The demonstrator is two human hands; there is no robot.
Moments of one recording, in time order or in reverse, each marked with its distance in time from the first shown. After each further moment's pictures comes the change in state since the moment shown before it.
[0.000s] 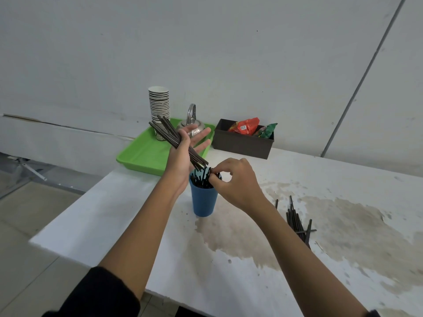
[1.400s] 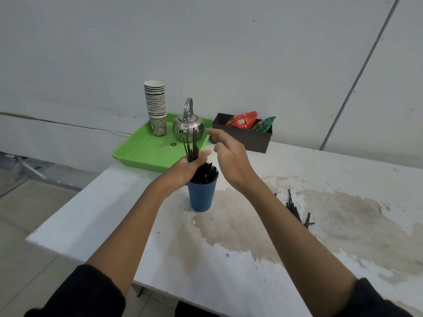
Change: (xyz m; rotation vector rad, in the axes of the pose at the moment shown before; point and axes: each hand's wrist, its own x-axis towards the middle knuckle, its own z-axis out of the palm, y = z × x) left_hand -0.007 -0.018 -0.024 0.785 -0.236 -0.277; right_hand 0.025 -0.028 -0.016 0.525 -0.028 0.152
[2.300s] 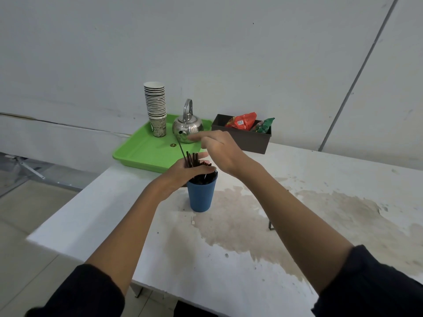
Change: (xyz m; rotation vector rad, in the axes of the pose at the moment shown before) left_hand -0.006 -0.006 -0.006 -0.122 -0.096 0.017; right_hand 0.029 -0.010 0.000 -0.139 -0.303 -0.009
